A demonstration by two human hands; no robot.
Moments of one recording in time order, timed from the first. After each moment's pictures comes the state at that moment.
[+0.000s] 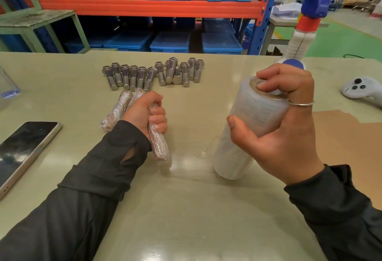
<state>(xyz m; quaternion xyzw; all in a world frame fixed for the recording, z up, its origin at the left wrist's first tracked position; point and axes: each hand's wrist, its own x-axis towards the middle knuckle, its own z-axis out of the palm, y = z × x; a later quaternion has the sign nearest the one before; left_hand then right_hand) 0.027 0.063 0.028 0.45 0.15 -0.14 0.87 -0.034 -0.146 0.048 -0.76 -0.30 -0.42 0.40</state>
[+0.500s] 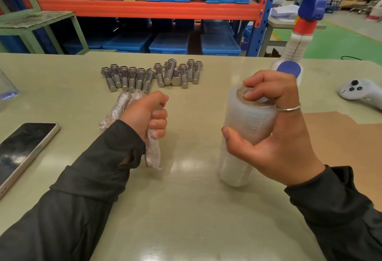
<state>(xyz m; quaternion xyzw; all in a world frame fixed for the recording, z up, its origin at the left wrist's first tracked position) 0.024 0.062 0.036 0.57 0.09 -0.13 0.81 -0.034 -0.151 0.047 -0.78 -0.34 -0.35 0.38</state>
